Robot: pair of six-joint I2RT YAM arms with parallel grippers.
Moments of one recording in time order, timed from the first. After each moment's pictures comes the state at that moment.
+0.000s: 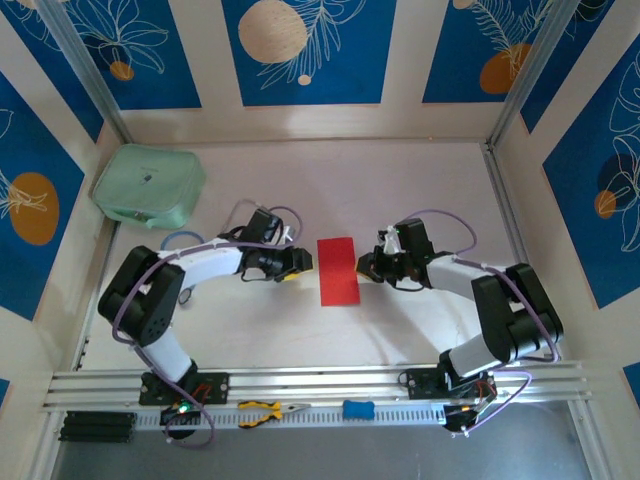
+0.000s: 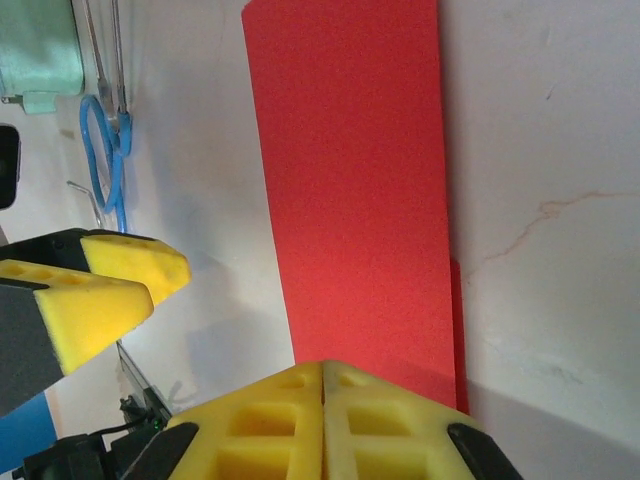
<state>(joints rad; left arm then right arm) -0.57 1.68 0.90 -0.22 0.53 -0.76 0.32 1.50 0.59 -0.01 -0.68 0.78</state>
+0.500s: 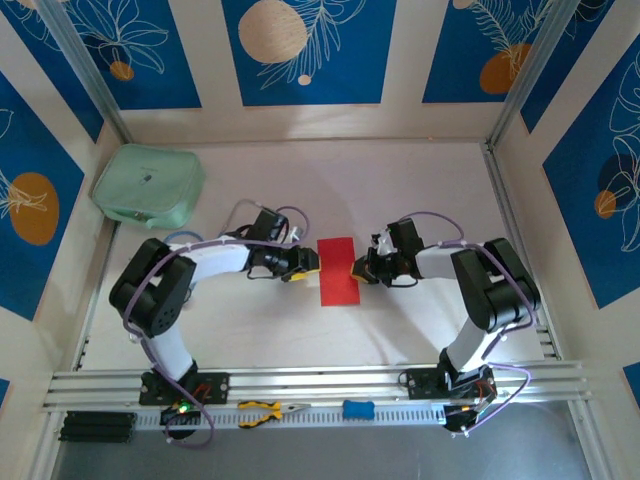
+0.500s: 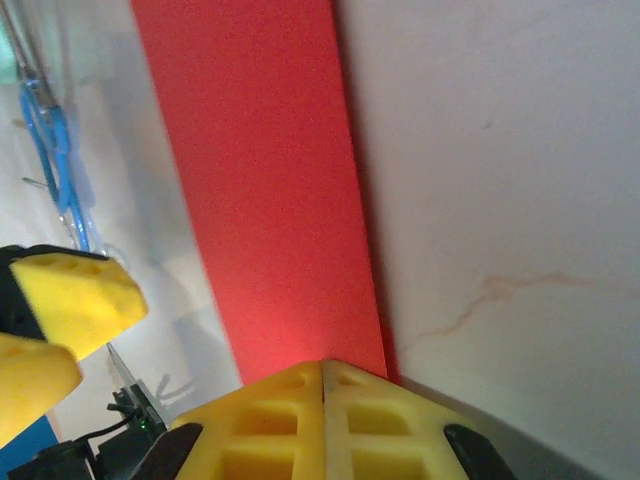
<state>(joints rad) -0.58 1.76 0.94 -0.18 0.60 -0.76 0.32 1.70 0.66 -0.01 -0.70 0.76</state>
